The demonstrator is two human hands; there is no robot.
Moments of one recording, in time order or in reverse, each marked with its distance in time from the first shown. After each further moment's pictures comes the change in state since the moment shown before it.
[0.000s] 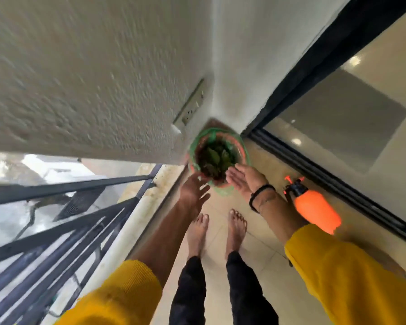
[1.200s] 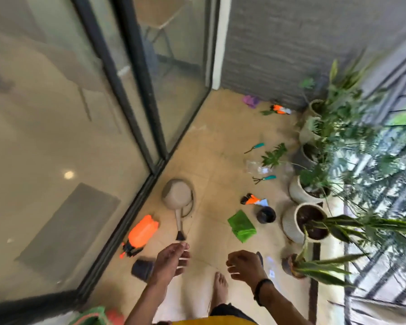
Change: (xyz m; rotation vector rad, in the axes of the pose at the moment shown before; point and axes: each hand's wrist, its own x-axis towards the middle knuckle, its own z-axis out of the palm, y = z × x) left_hand -0.469 -0.263 0.107 1.853 -0.926 0.091; right_hand -0.487 0.392 -0.299 1.091 0.698 -0.366
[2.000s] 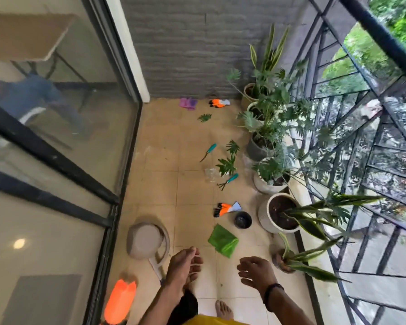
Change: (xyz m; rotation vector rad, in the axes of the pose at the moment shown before) left_hand 0.127 0.148 0.194 0.325 -0.224 -0.125; right_hand 0.101 -0.099 -0.115 0.458 0.263 0.132
